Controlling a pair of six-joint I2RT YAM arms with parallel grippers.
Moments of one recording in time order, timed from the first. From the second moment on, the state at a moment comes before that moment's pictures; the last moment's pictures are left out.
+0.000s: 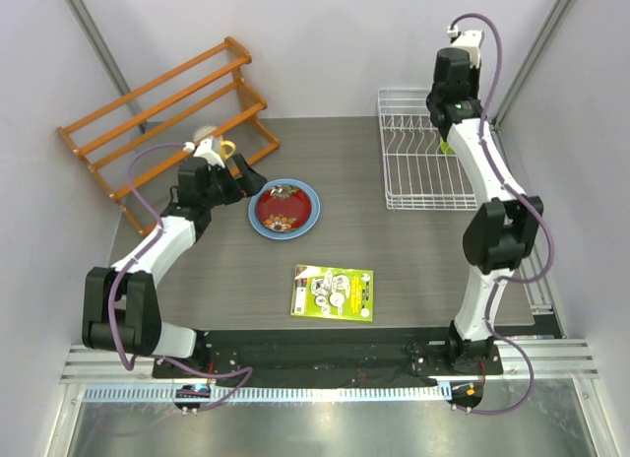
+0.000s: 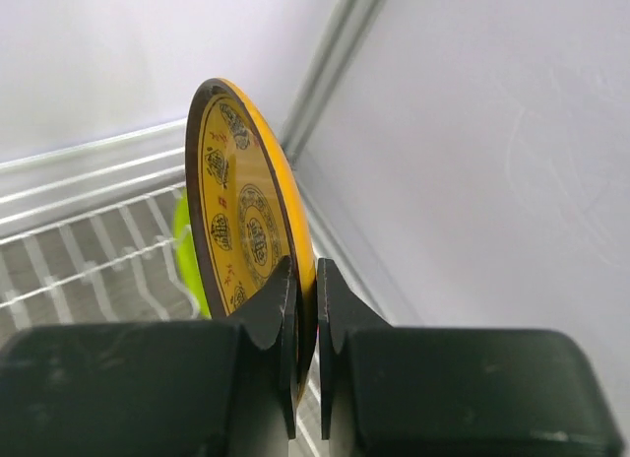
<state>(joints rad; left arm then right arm) -0.14 1.40 0.87 0.10 0.27 -0.50 0.14 1.99 1.98 -0.23 0.83 -0.18</state>
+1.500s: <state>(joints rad) -0.21 1.80 0.81 0.93 0.61 -1.02 0.46 1.61 1.29 -0.11 -0.16 0.62</state>
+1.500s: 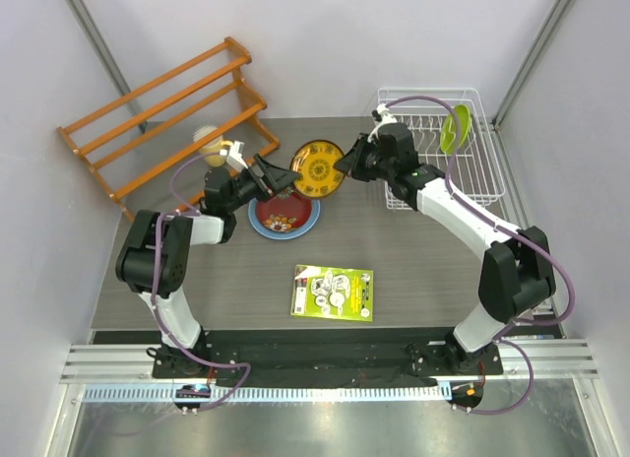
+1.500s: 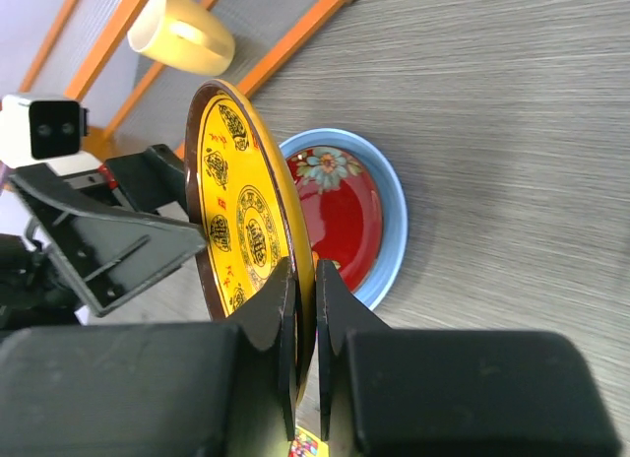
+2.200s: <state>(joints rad) -0.23 1.81 0.80 0.99 0.60 -1.05 0.46 1.65 1.26 -0.06 -0.22 0.66</state>
